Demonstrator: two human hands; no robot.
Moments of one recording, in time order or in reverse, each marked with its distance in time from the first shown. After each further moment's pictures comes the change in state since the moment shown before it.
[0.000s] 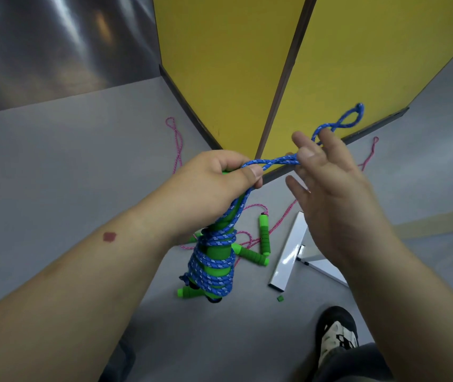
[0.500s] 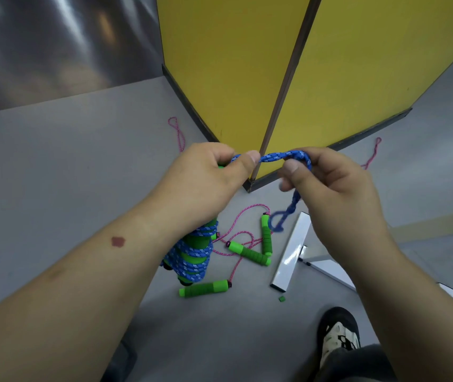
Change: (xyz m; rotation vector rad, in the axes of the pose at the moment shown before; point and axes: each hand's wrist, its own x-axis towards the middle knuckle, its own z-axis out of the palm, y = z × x) left_hand -0.001 0.003 -0.005 0.155 0.220 0.057; right_hand -0.009 0.002 -0.001 -0.581 0.005 -0.279
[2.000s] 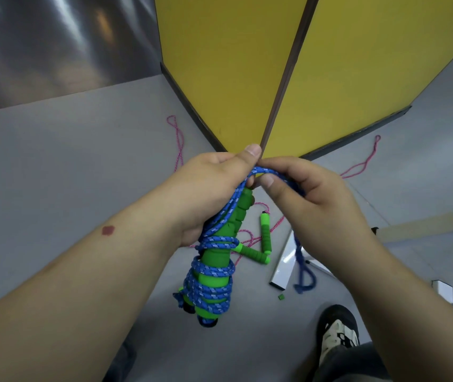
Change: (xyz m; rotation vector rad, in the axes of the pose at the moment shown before) left_hand -0.006 0.011 0.007 -0.543 -0.217 -0.314; right_hand -0.006 0.000 0.008 -0.073 -0.210 -0.109
